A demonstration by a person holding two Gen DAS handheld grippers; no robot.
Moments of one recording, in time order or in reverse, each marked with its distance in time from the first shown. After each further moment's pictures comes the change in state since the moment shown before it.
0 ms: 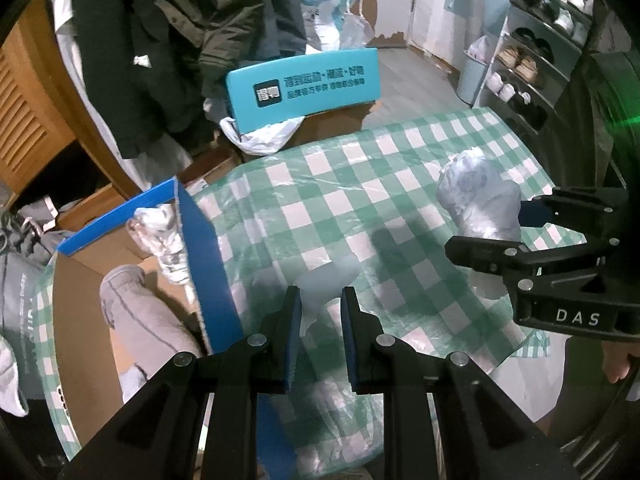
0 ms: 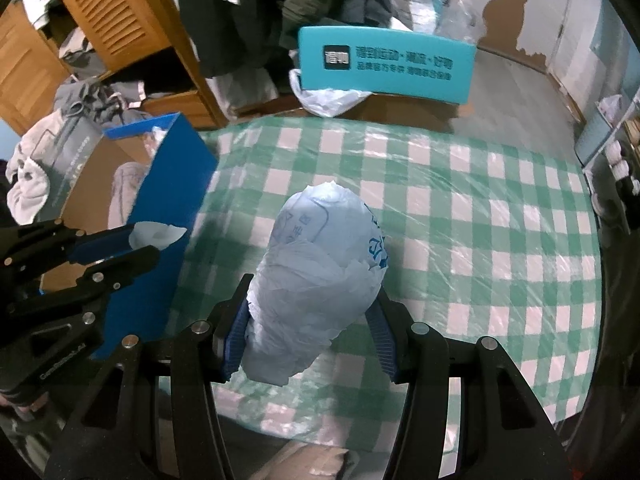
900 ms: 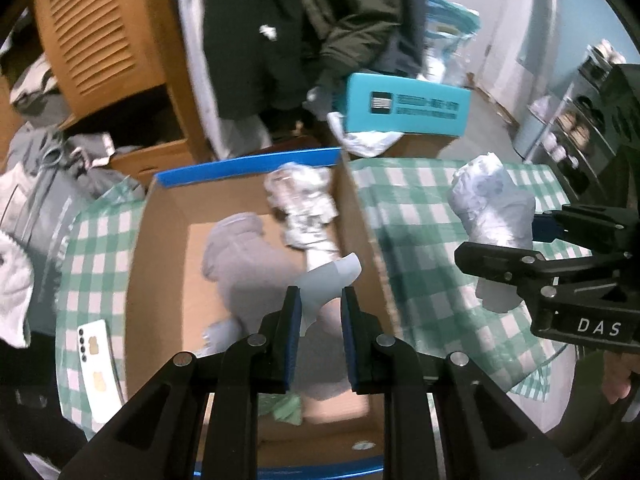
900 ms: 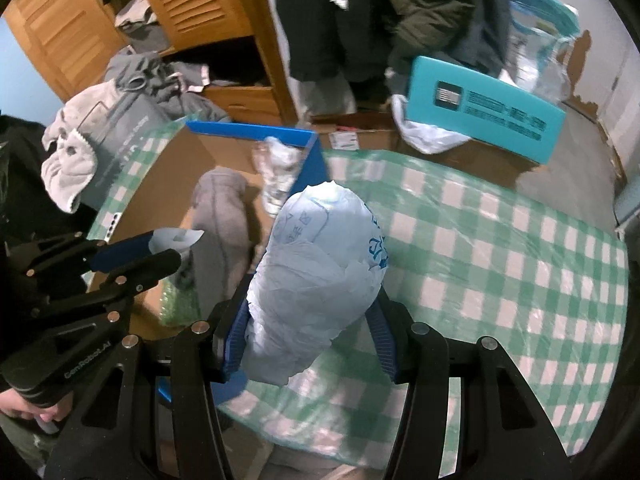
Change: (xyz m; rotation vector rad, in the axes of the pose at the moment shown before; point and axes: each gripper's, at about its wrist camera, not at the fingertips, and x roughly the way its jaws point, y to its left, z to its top) left arm -0.036 0.124 -0.050 -0.255 -0.046 0.089; right arm 0.018 0.127 0.045 -0.161 0.000 0.104
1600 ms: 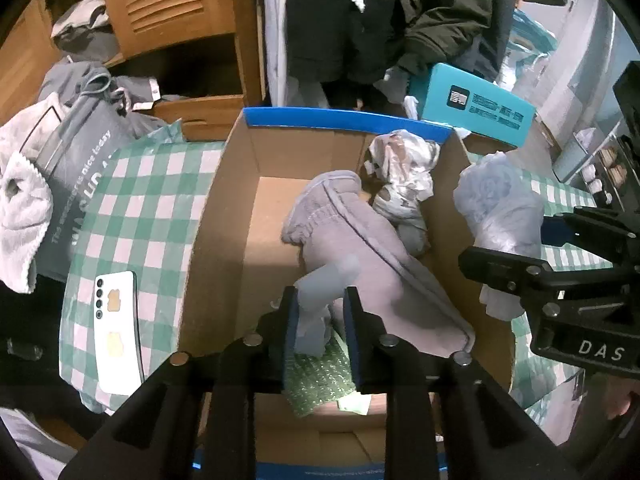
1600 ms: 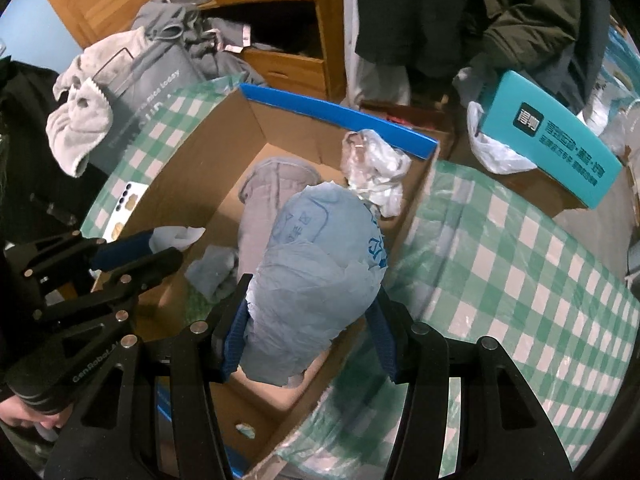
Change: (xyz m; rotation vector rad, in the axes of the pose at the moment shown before) left arm 0.022 0.078 -0.021 -0.164 0.064 0.068; right arm 0.061 0.073 0.028 -0.145 0.090 0.030
